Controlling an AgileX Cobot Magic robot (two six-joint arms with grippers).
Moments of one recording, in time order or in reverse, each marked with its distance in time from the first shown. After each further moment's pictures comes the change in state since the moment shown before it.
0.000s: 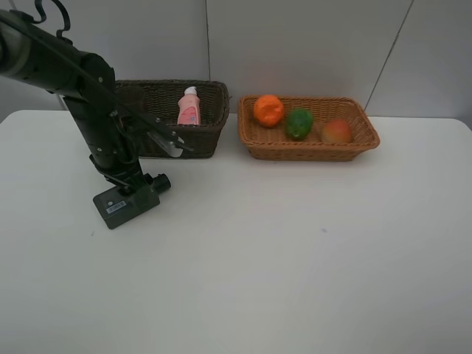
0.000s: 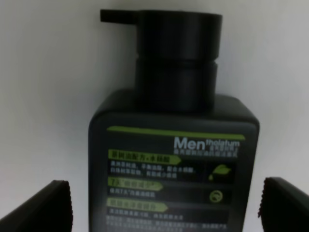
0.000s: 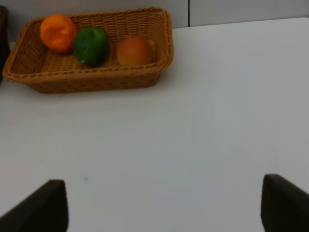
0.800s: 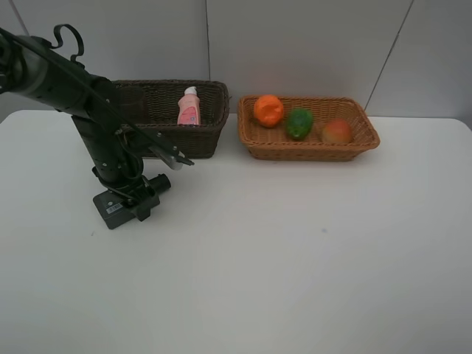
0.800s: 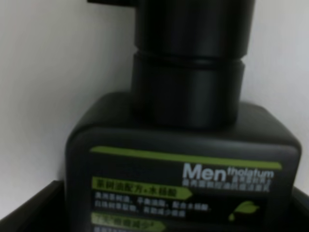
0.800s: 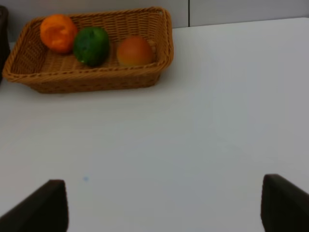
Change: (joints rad) left arm 0.000 0.064 0.026 0.022 -0.067 -0.041; right arm 0.000 0.000 0.000 0.000 0.000 0.000
